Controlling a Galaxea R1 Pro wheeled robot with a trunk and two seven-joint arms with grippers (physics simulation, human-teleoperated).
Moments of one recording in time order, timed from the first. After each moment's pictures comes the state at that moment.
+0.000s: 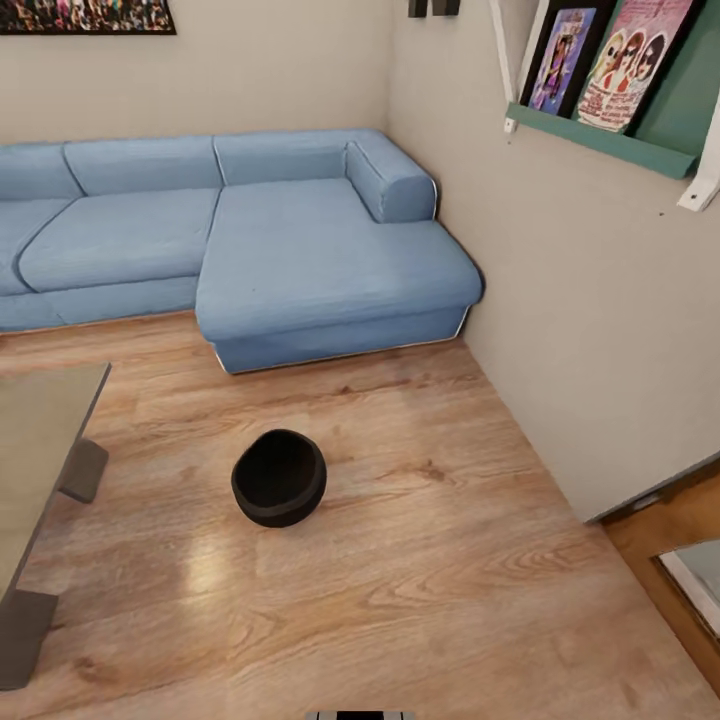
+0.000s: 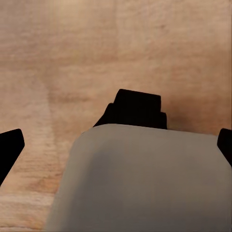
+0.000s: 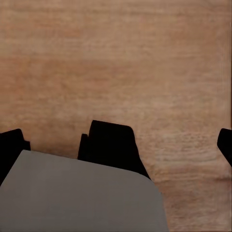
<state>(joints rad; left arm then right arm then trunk) -0.34 -0.04 -0.30 0.06 0.42 -0.33 0.18 -0.37 0.03 0.51 0.05 -0.26 -0.32 -0.16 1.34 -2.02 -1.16</state>
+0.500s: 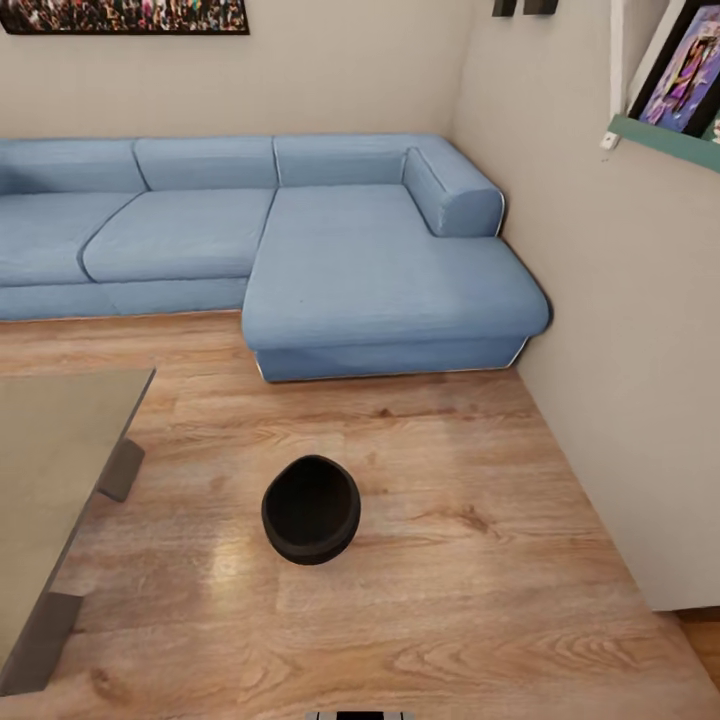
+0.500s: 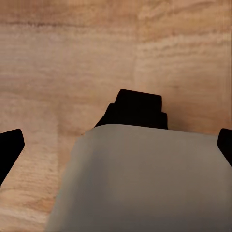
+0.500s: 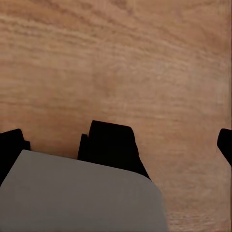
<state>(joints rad) -0.34 -0.03 -0.30 0.06 0.42 -0.33 0.17 -0.37 0.03 0.51 0.05 -0.26 -0.32 -0.16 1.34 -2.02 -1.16</state>
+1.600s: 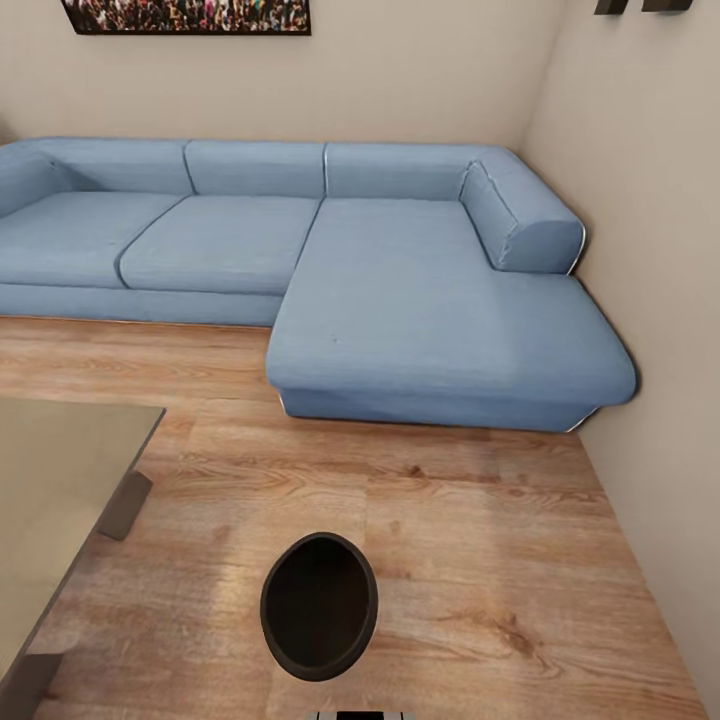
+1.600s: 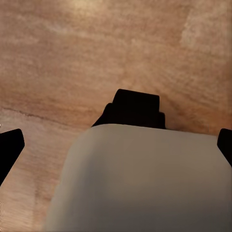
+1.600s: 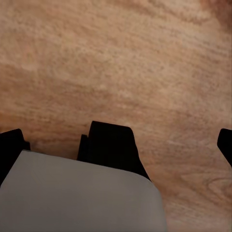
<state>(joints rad) -0.34 -0.04 -0.30 0.06 0.42 -0.33 0.17 -0.37 0.03 0.51 0.05 -0.26 -0.32 -0.16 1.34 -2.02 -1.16</state>
